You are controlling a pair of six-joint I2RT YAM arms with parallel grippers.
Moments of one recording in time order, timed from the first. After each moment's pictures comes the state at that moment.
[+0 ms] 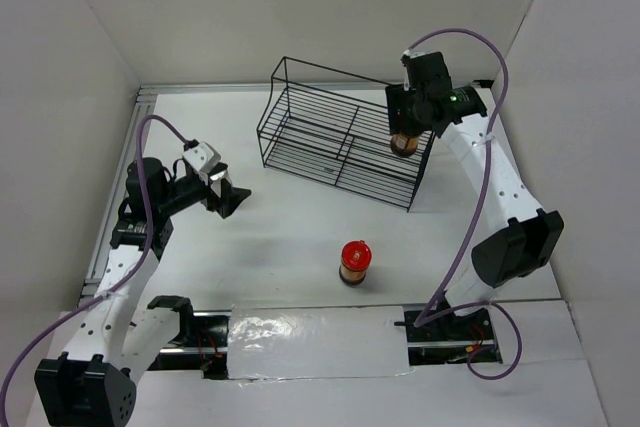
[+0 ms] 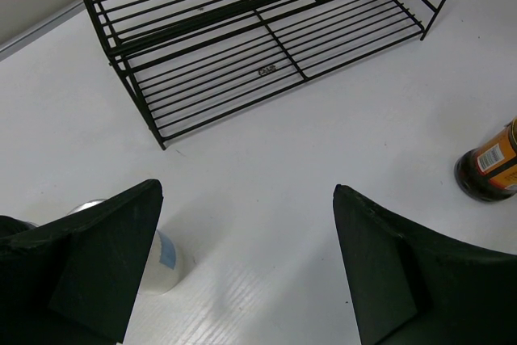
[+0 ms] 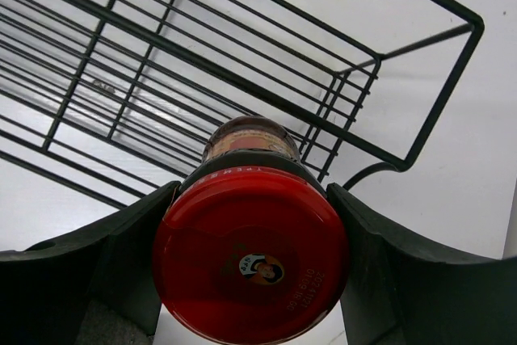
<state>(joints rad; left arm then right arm) -0.03 0.83 0.68 -0.12 0.74 0.20 0.31 1.59 1.74 -0.94 0.23 0.09</state>
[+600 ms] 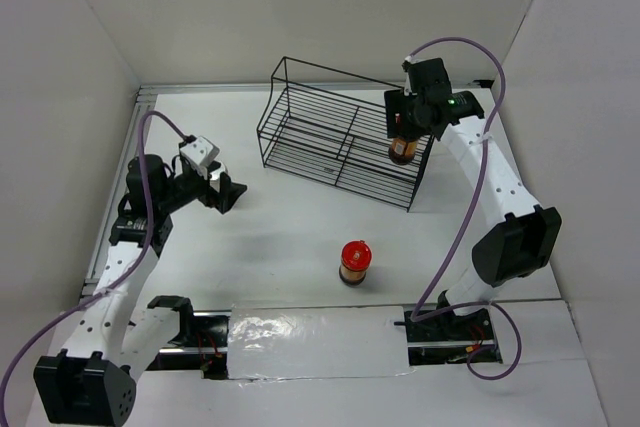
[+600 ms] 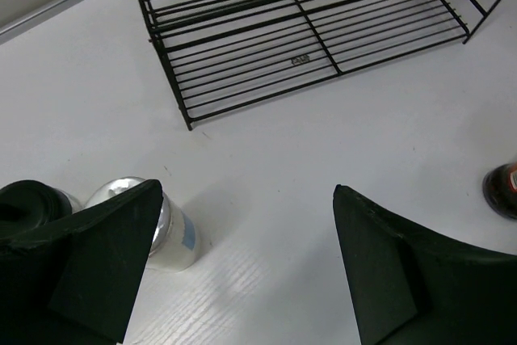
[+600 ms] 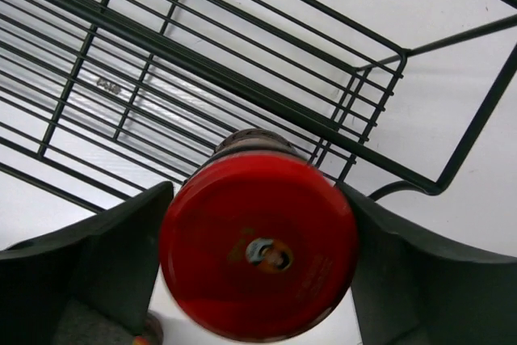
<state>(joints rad) -0.03 0.85 0.70 -0.17 0.64 0.19 0.27 1.59 1.65 -0.88 0.16 0.11</state>
